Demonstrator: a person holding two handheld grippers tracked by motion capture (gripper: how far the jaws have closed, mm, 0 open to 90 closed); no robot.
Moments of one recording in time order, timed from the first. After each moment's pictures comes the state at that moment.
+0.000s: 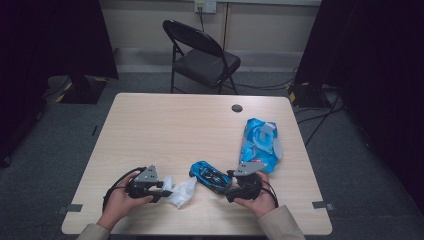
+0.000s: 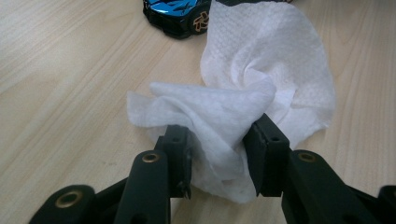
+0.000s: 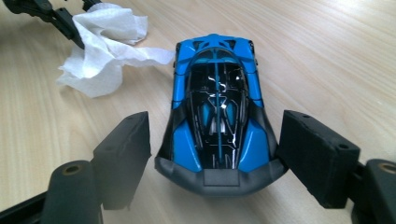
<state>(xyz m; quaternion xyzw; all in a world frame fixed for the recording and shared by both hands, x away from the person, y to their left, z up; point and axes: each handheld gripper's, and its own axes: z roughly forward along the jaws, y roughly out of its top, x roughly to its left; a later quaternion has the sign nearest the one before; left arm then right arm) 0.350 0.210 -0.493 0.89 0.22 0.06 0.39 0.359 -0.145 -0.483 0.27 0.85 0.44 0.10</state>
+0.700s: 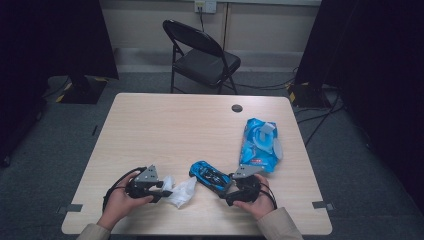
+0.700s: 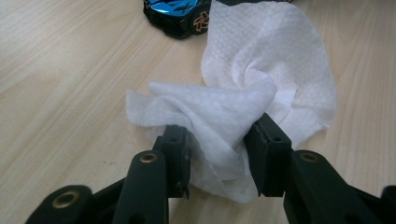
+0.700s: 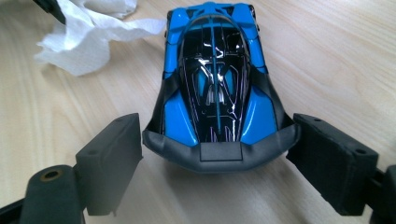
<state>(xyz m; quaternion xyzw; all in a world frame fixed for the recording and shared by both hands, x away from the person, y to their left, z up) 0.350 0.209 -0.493 0.89 0.23 0.06 0.39 0.358 -0.144 -0.501 0.29 0.86 0.42 0.09</state>
